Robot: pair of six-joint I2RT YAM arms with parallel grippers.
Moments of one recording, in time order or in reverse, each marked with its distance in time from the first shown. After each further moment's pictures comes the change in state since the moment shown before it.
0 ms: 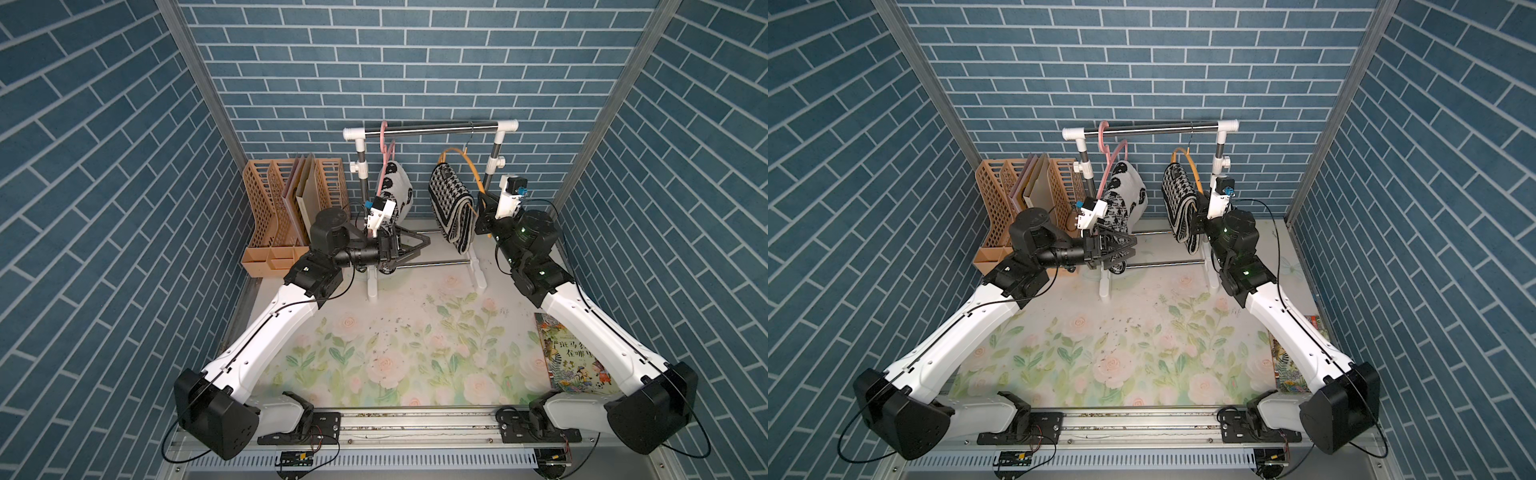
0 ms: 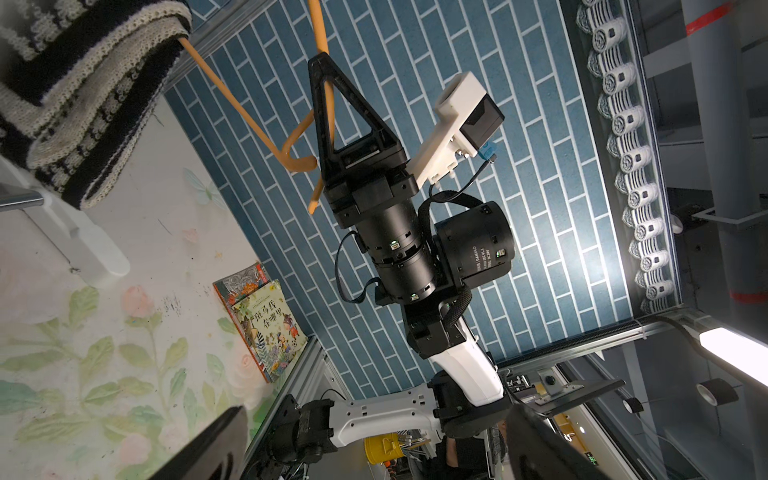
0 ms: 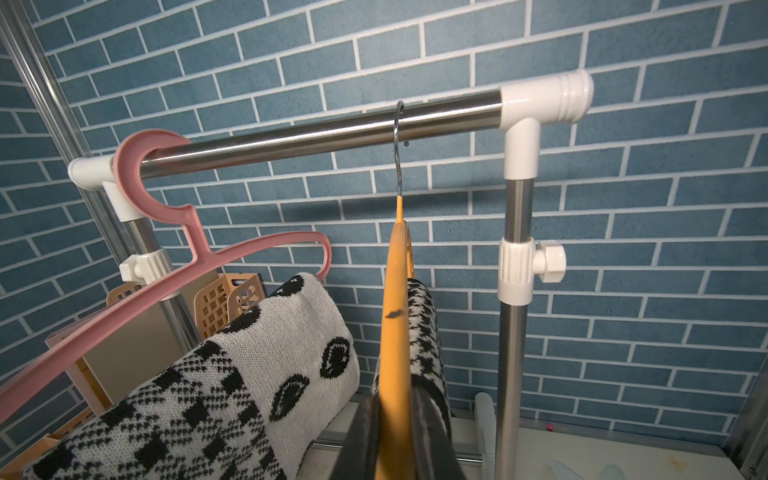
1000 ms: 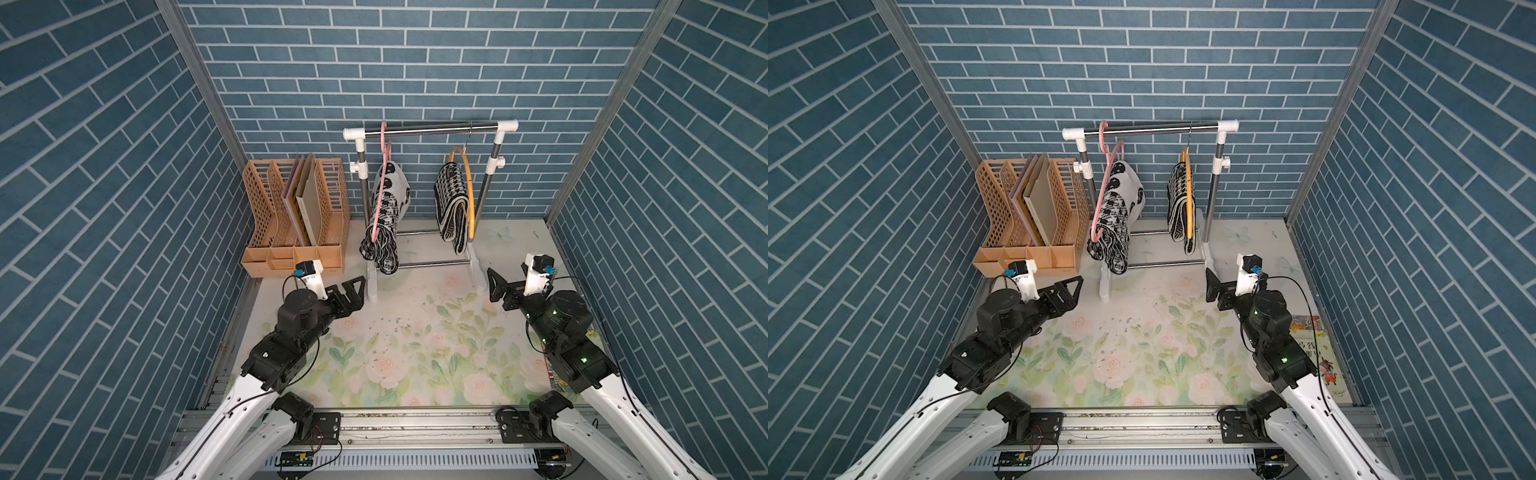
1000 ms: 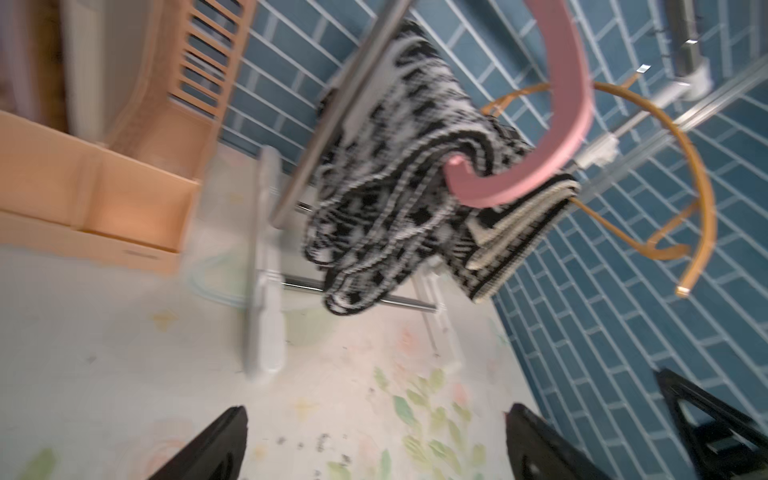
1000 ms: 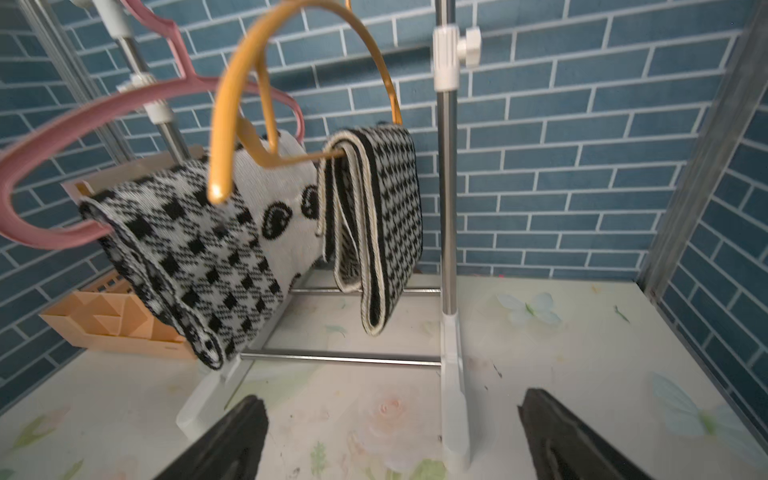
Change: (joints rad) left arm 0.000 -0.644 -0.636 -0.260 -1.082 0.351; right arm -0.006 -0.648 -0.616 -0.264 0.035 0.053
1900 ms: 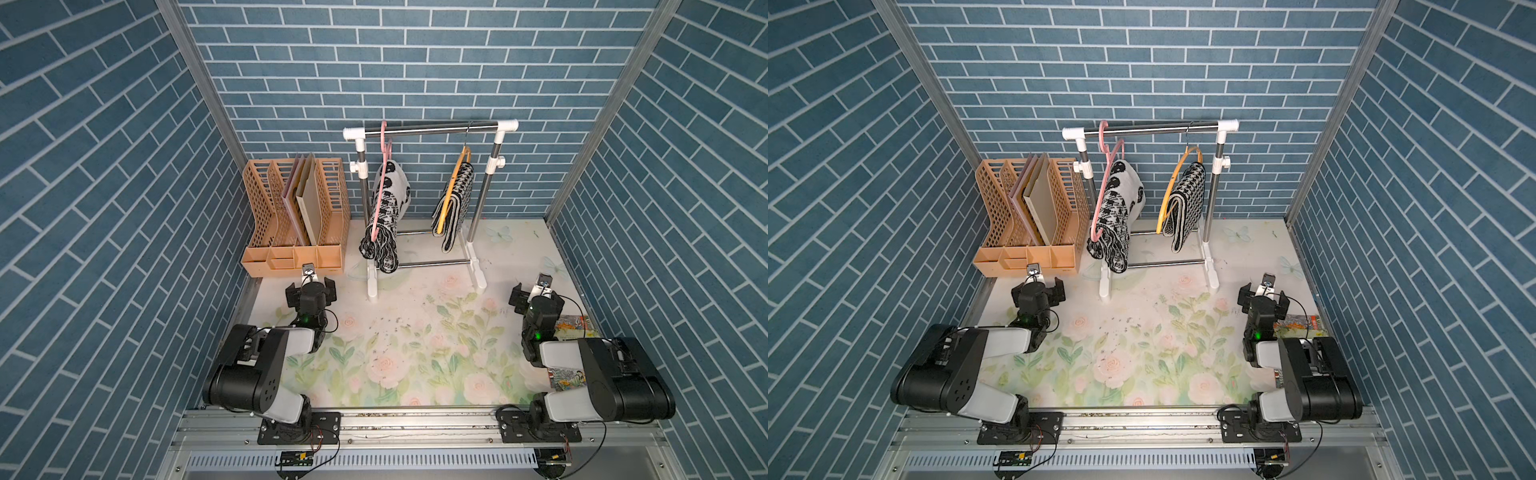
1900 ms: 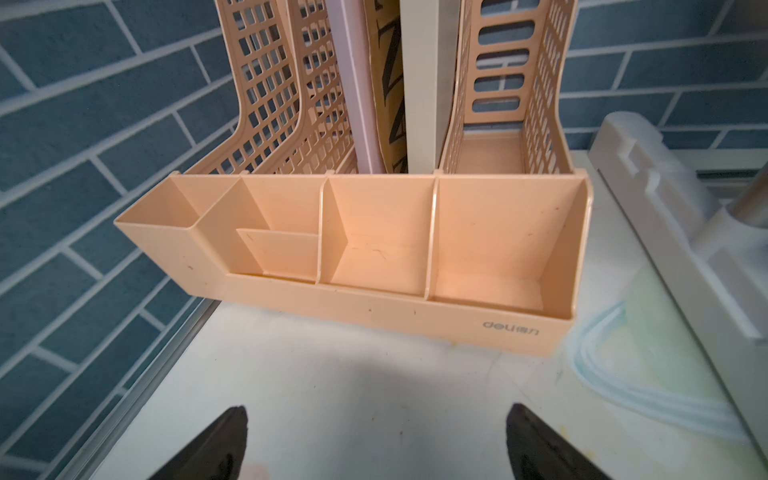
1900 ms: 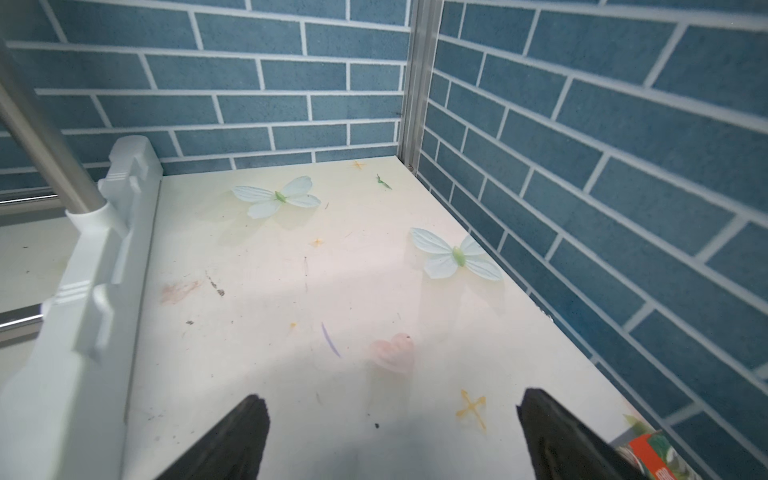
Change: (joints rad) left arm 0.369 0.854 -0.256 1.065 -0.275 0.658; right arm -0.414 0.787 -0.385 1.065 0.205 -0.135
